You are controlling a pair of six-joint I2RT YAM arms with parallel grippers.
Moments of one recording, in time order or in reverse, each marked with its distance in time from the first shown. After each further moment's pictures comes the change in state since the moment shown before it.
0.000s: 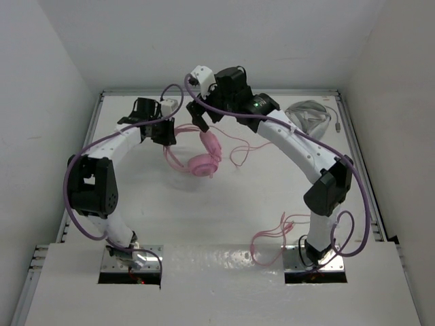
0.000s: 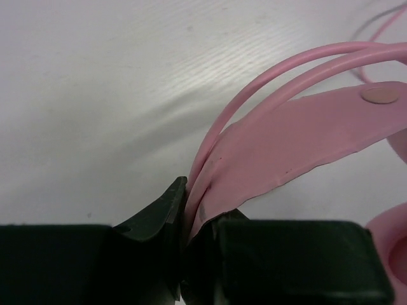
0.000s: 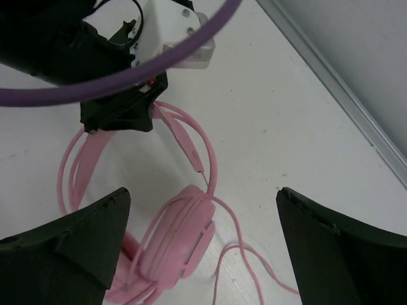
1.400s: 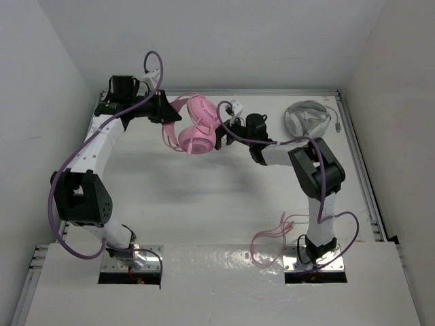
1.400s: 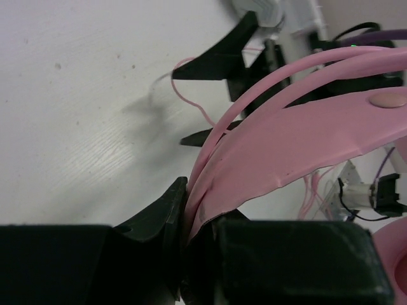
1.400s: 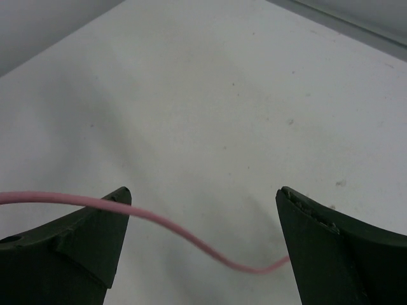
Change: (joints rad) left arm 0.092 -0.100 0.193 -0.051 0.504 -0.190; right arm -0.228 0.126 -0.881 1.324 -0.337 0.338
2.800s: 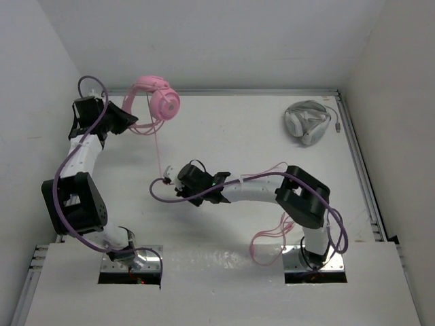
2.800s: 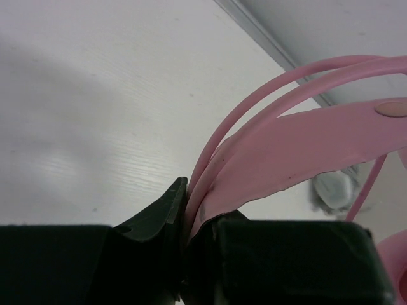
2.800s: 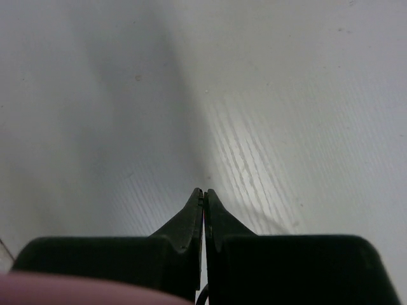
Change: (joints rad) left arm 0.320 -0.069 -0.290 0.327 -0.315 -0.575; right arm 0.635 -0.041 0.171 -0.896 0.483 -0.169
